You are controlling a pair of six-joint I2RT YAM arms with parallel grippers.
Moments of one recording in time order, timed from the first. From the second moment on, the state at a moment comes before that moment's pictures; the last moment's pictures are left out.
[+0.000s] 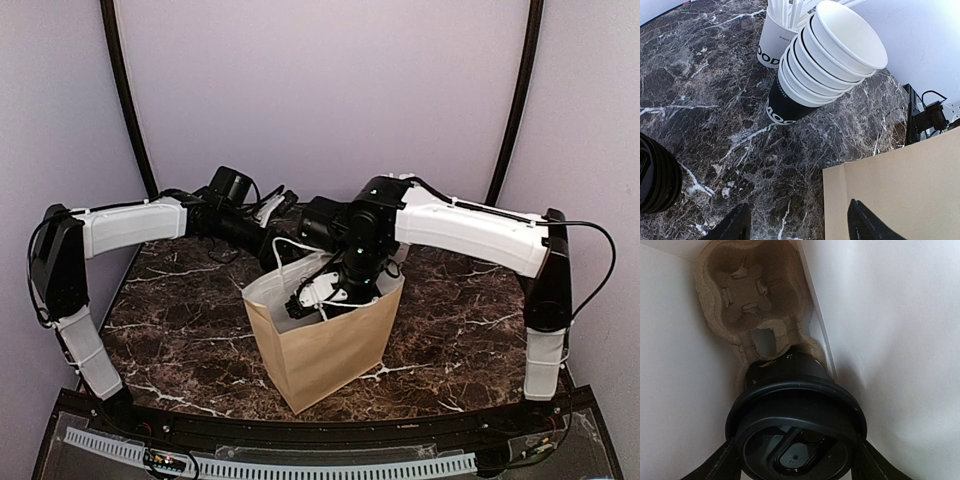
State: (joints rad) left arm -0.56 1.76 1.37 -0.41 0.61 -0.02; right arm 1.08 1.98 1.92 -1.38 -0.04 -0.81
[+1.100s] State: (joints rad) left arm -0.61 1.47 1.33 -0.53 0.54 -0.04; right arm 1.13 1.86 2.10 -1.45 0.06 -0.75
